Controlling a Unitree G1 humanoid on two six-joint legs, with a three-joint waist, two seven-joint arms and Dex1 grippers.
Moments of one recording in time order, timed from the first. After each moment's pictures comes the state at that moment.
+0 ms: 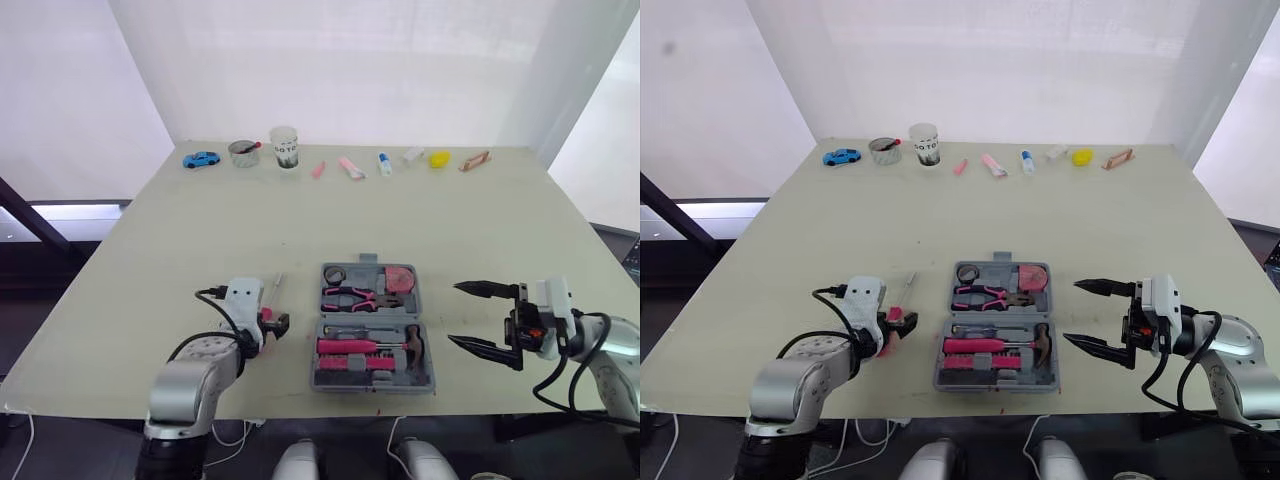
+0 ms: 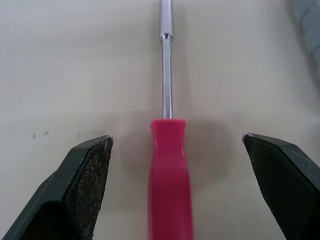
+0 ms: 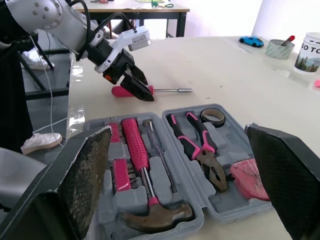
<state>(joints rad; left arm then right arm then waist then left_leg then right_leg) -0.15 0.31 0.11 -0.34 -0.25 1.03 -0.09 -0.10 -0.65 -0.12 -0.11 0.55 0.03 1.28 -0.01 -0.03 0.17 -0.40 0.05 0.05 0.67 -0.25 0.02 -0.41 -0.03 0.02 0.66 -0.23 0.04</state>
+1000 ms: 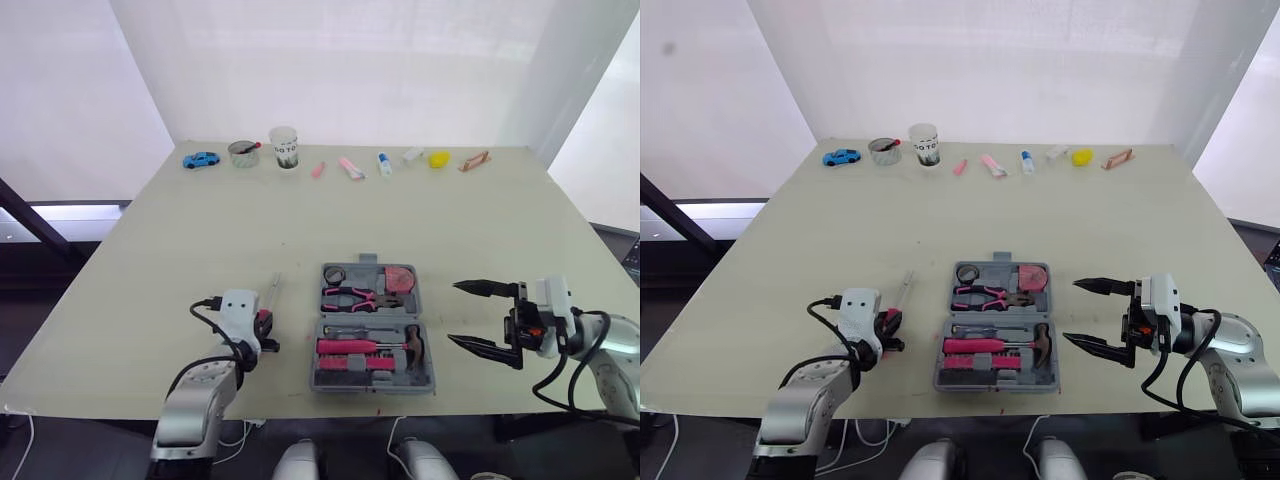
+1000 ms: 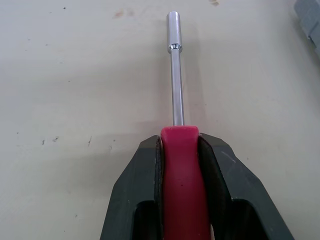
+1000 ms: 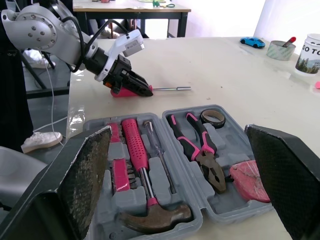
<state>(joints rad) -0.04 0.29 0.11 -0.25 -0.18 0.72 -0.17 -0.11 -0.65 -0.12 -0.10 0.55 0.03 1.29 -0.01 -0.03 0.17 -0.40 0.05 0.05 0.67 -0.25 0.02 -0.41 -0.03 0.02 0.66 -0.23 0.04</state>
